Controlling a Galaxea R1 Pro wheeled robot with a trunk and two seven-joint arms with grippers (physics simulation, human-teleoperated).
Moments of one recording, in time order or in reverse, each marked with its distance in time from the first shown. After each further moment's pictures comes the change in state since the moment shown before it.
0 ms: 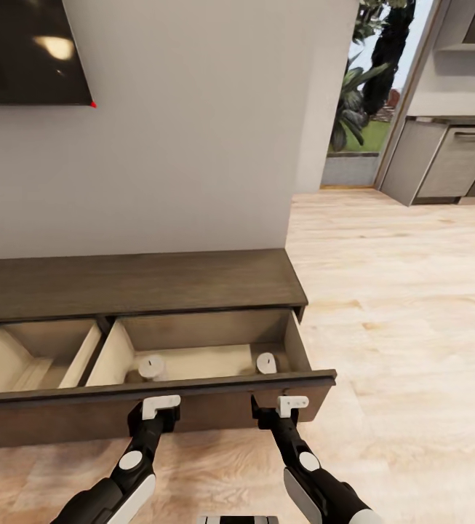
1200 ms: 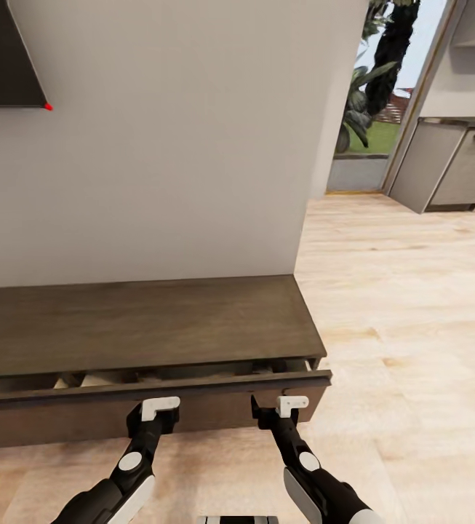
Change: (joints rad) left arm 0.000 0.000 -0.001 0.015 -0.002 -0.001 -0.001; right arm 0.000 0.000 0.000 0.000 -0.002 0.000 0.000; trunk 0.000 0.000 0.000
